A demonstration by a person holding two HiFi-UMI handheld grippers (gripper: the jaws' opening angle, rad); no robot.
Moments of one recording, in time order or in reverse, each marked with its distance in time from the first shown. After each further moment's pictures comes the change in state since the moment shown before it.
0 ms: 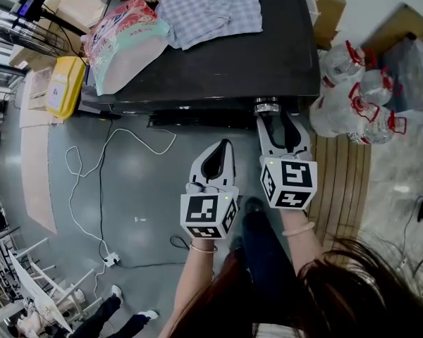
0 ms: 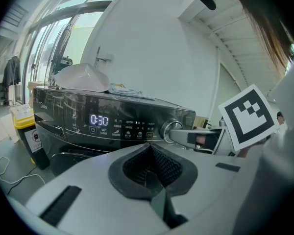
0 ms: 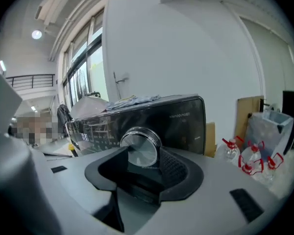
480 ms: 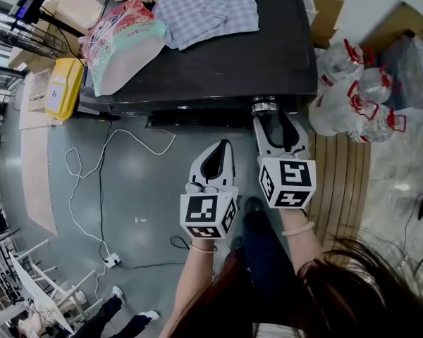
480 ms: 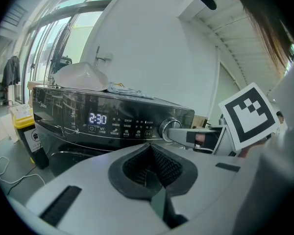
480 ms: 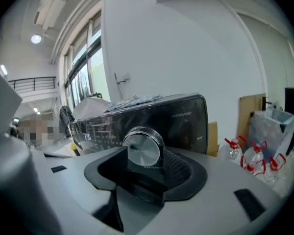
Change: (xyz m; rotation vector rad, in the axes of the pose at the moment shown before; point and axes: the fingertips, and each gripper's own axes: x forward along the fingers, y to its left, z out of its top) left arm 0.000 -0.004 -0.002 0.000 0.006 -0.005; right arm -0.001 0.003 0.001 0.003 -0.004 0.025
